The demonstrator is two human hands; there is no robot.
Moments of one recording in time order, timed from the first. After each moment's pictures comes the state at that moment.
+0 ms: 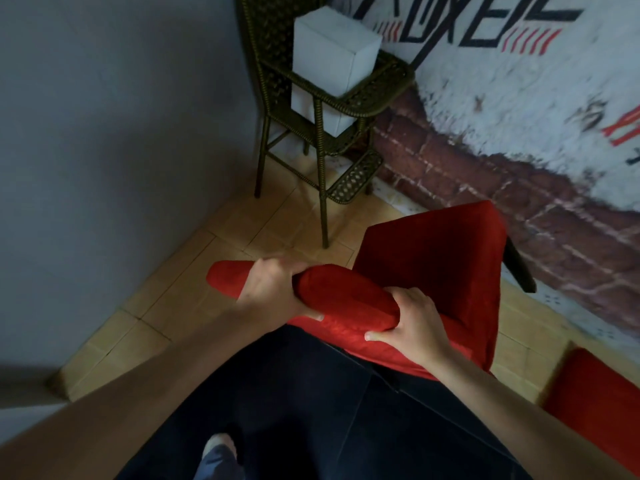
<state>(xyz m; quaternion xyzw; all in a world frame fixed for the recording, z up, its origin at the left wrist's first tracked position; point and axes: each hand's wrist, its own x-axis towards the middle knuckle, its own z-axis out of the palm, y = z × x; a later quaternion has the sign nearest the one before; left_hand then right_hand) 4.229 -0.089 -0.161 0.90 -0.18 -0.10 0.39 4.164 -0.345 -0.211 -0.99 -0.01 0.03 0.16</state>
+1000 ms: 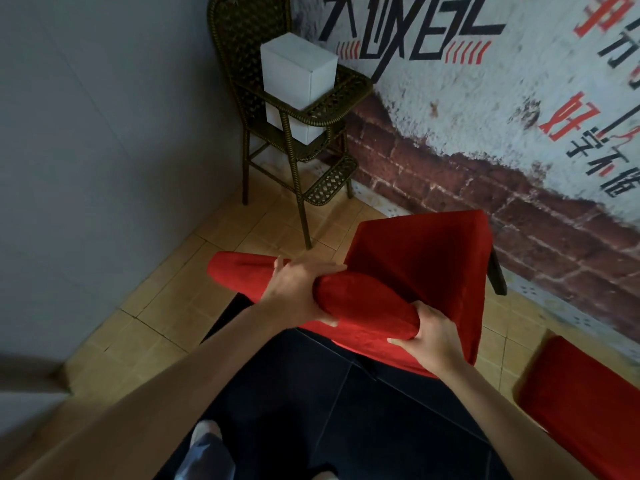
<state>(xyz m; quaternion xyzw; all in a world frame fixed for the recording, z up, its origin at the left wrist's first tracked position) 4.157 -0.206 -0.117 0.91 -0.24 -0.17 0.29 4.060 -0.465 -0.184 -0.97 0.07 -0.01 0.22</state>
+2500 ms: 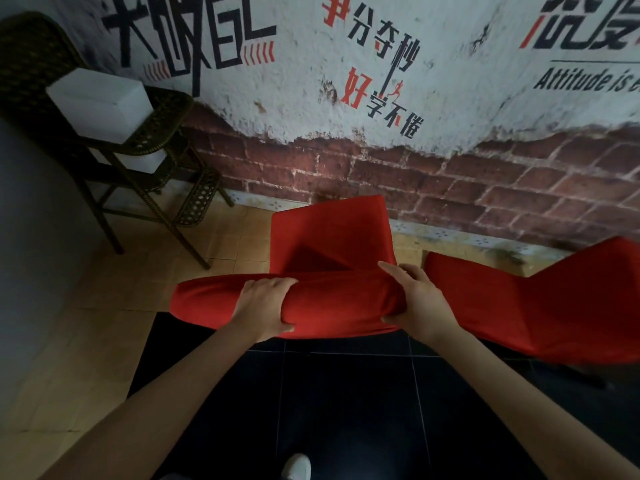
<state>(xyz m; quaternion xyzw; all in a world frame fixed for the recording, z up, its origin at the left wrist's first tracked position) 4.074 -0.368 -0.125 0.88 -0.45 -0.13 0.09 3.888 -0.586 -0.052 -0.94 0.26 0.03 0.21</state>
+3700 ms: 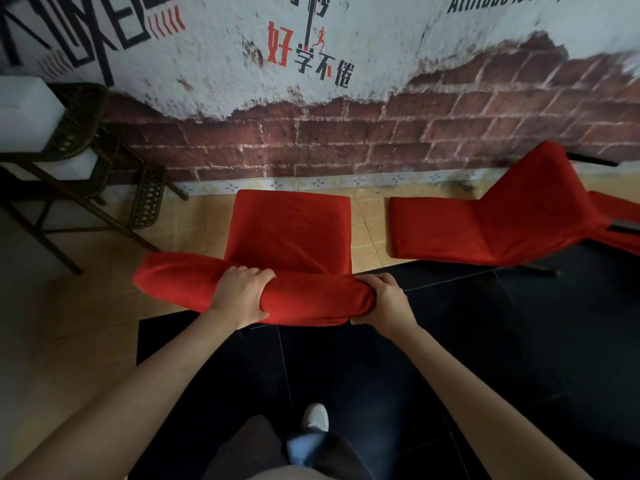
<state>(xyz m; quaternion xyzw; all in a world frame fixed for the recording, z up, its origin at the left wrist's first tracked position) 4.041 -0.341 -0.134 0.82 -0.56 -0.07 -0.05 3.801 -0.501 -0.131 -0.84 0.41 -0.02 0.35</state>
